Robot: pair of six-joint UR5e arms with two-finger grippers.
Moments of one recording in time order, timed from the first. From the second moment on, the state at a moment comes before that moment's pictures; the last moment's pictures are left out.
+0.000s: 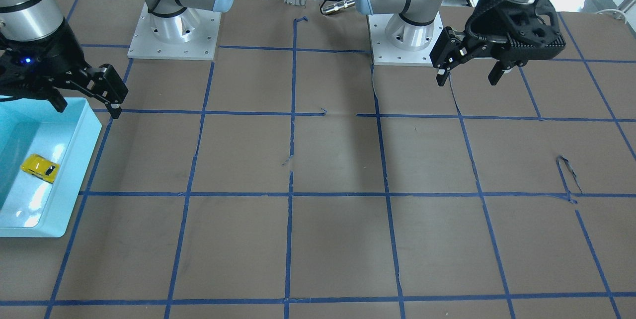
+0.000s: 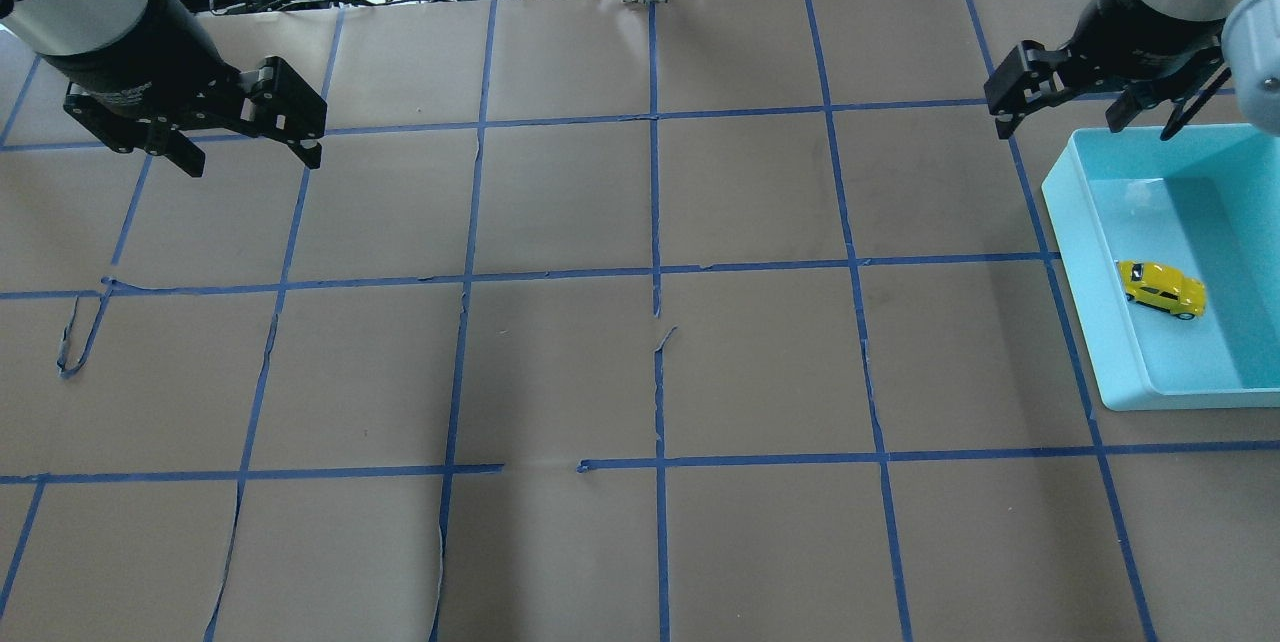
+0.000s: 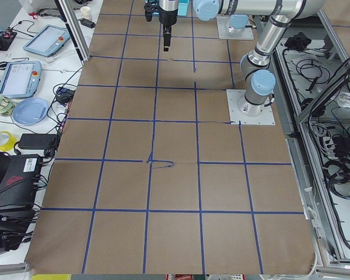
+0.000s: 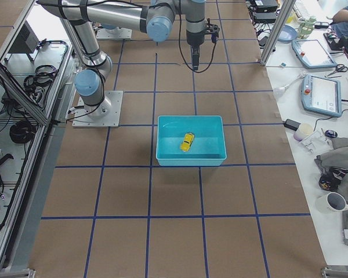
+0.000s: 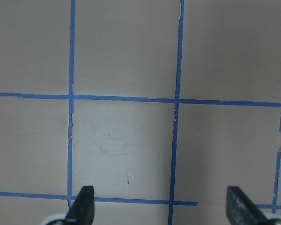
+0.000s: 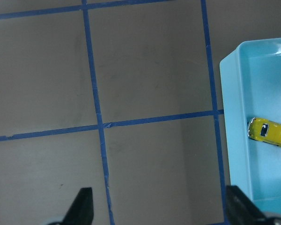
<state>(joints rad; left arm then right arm) -1.46 -1.48 -1.61 -1.54 1.58 0.06 1.43 -1.60 1.67 -1.77 -1.59 -0.01</state>
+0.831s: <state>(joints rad) -1.46 -1.48 -1.61 -1.54 1.59 0.06 1.51 -1.61 1.68 -1.75 -1.59 0.11</state>
